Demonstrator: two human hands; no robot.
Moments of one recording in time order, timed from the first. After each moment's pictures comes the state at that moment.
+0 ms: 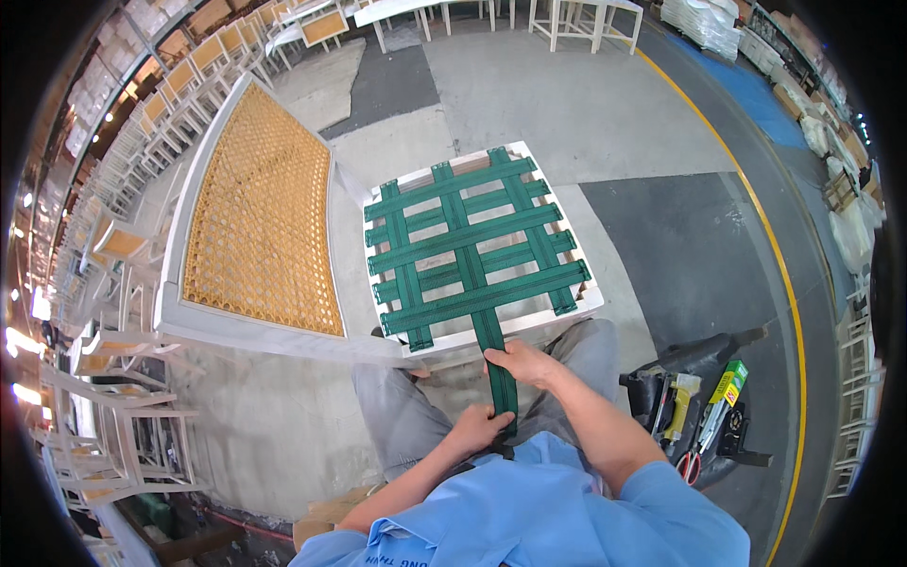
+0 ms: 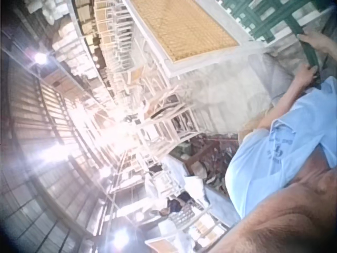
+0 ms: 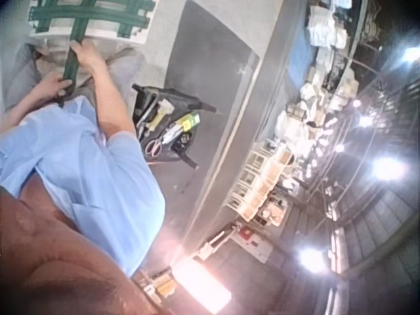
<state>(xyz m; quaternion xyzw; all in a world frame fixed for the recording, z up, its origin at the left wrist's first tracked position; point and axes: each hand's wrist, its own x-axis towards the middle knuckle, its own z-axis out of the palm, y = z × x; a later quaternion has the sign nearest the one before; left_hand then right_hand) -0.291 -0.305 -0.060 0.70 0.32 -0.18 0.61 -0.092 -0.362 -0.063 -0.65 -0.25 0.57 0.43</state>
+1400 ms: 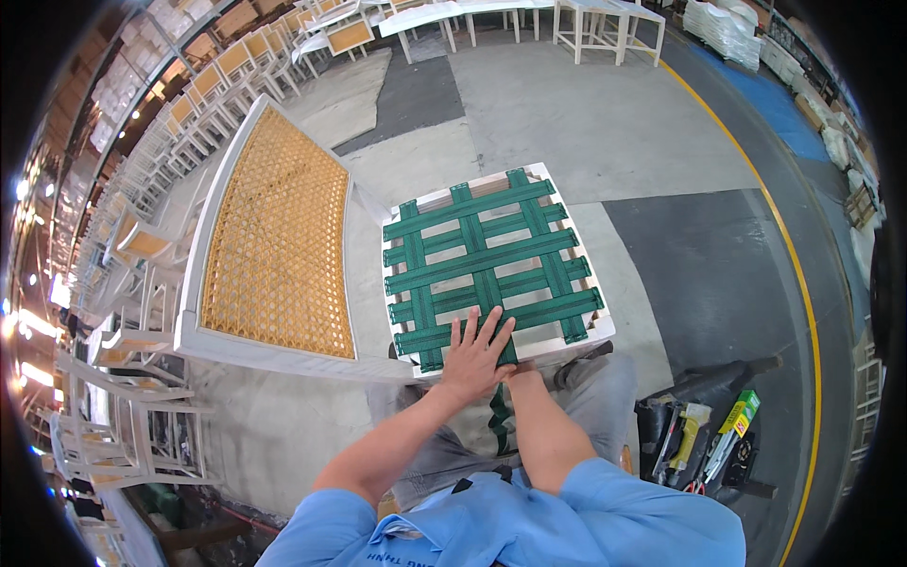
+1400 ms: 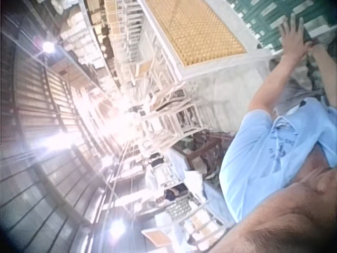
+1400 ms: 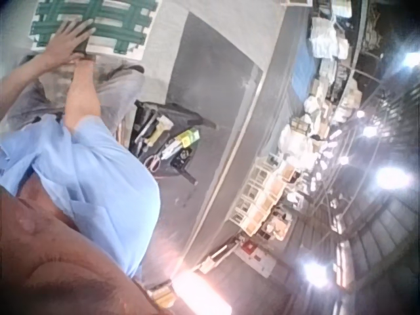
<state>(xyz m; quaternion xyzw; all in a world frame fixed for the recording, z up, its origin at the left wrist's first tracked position) -0.187 -0.220 -0.013 0.99 0.10 0.08 0.06 -0.071 -0.278 -0.167 -0.06 0.28 0.58 0.76</state>
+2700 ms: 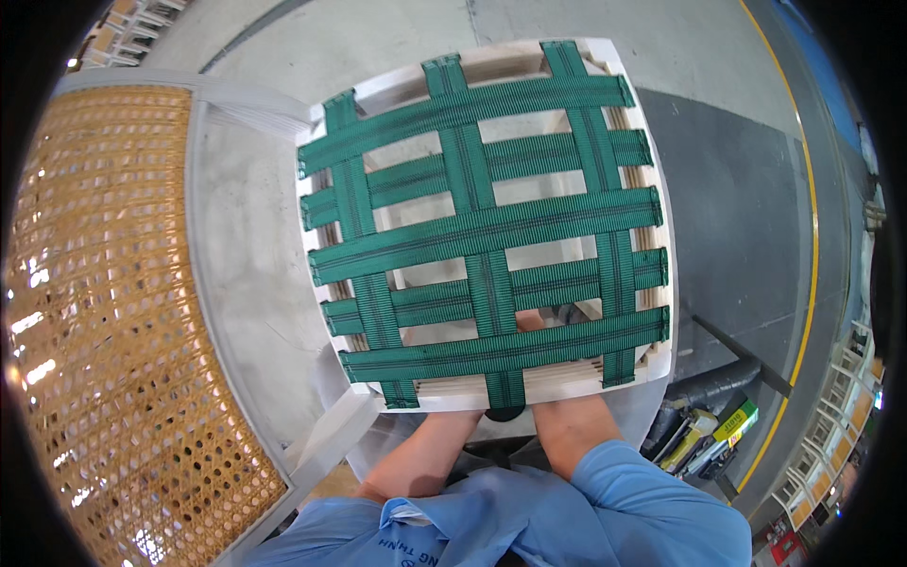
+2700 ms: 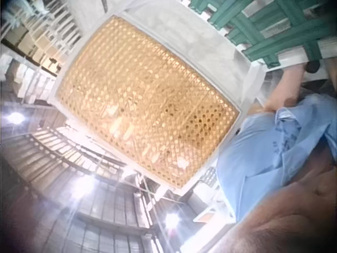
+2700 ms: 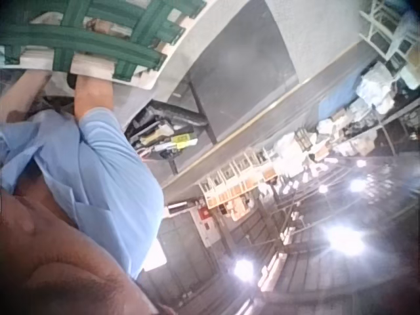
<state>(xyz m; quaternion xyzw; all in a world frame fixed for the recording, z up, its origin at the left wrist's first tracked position) -0.161 -0.224 -0.158 0.22 -0.42 -0.10 -0.88 -0.020 -0.245 -0.277 -0.30 0.39 0.46 0.74</state>
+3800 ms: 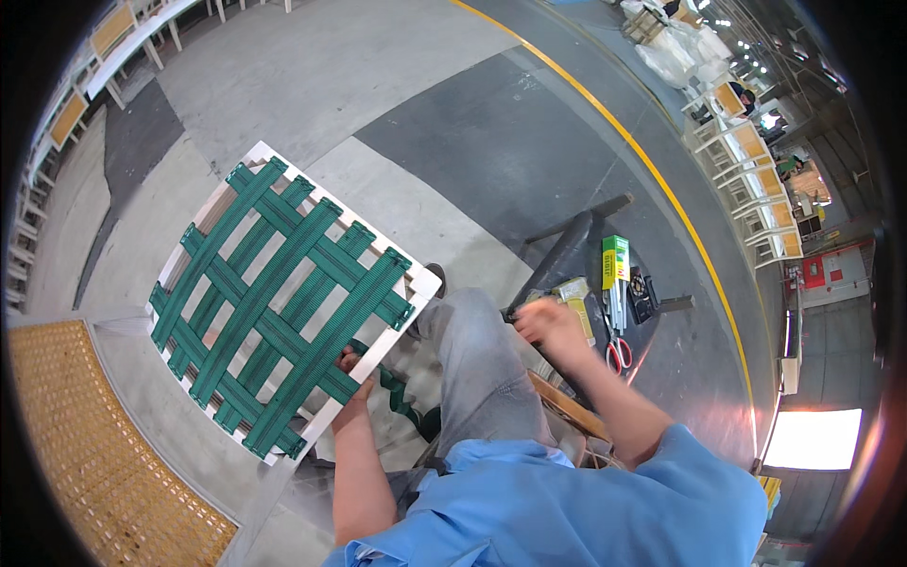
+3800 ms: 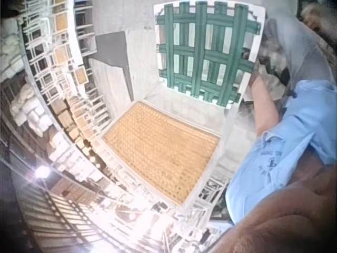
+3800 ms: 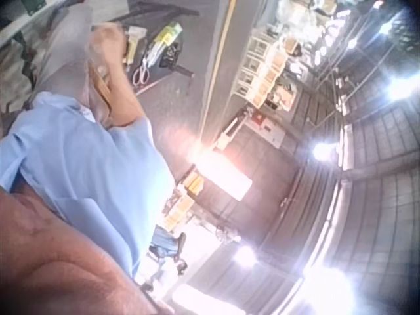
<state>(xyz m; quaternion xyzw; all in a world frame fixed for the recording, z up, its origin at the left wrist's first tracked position) -0.115 -0.223 -0.192 0.12 -0.39 -0.09 -0.91 -0.038 -0.592 -0.018 -0.76 0.10 0.21 0.61</state>
